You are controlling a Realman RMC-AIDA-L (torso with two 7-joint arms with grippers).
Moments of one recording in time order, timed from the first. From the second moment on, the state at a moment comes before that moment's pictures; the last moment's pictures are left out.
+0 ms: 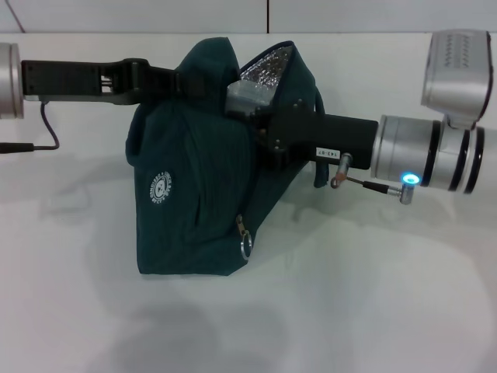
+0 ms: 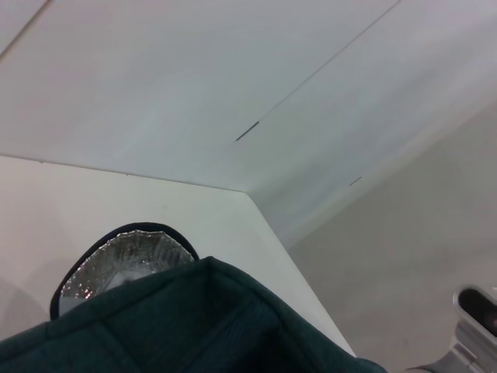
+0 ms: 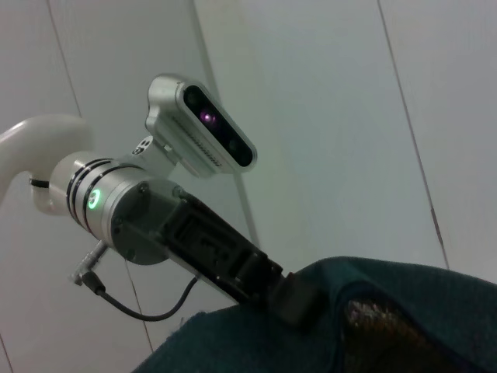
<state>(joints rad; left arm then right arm) -0.62 -2.00 0.71 0.86 1.93 1.74 -2.32 0.72 2.02 -1.95 -0.44 -0.60 -1.10 1.13</state>
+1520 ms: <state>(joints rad) -0.62 -1.99 0.71 0.84 1.93 1.74 -2.30 0.58 2.02 -1.66 -0.44 -0.81 -0.87 0.99</state>
